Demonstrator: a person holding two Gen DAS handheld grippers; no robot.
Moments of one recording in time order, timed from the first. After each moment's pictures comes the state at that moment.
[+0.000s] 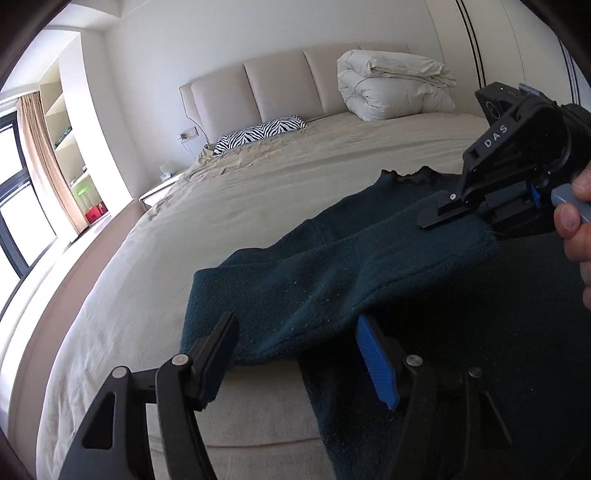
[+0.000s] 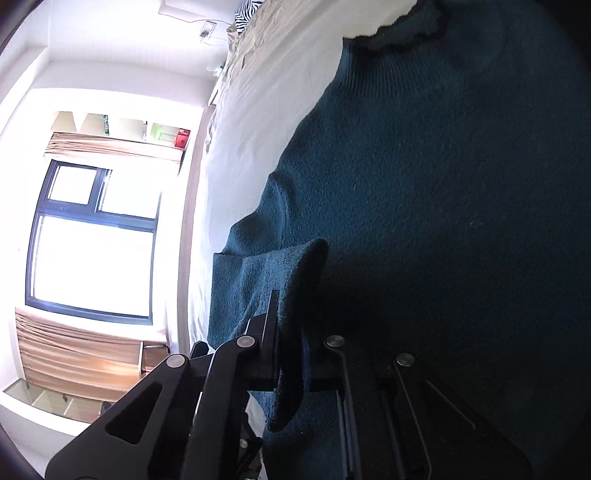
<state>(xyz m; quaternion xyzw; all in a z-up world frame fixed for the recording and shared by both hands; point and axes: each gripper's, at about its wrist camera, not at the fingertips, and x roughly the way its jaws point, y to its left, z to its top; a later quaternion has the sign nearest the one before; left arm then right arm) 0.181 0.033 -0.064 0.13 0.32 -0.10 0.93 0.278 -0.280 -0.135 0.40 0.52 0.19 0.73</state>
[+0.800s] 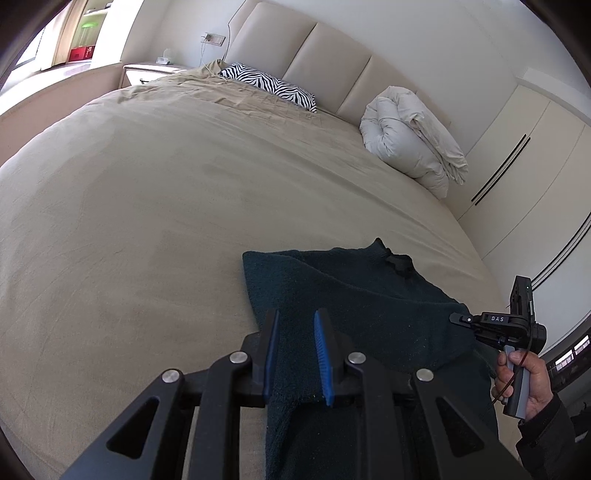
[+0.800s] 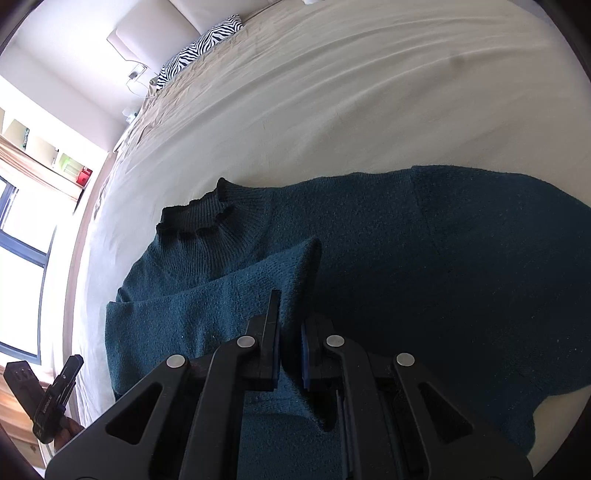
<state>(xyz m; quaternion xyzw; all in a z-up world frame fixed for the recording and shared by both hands) 0.282 0.092 -0.052 -0.17 0.41 -0.19 0.88 0.311 -0.428 -0.108 0.27 0.51 -0.01 0.82</state>
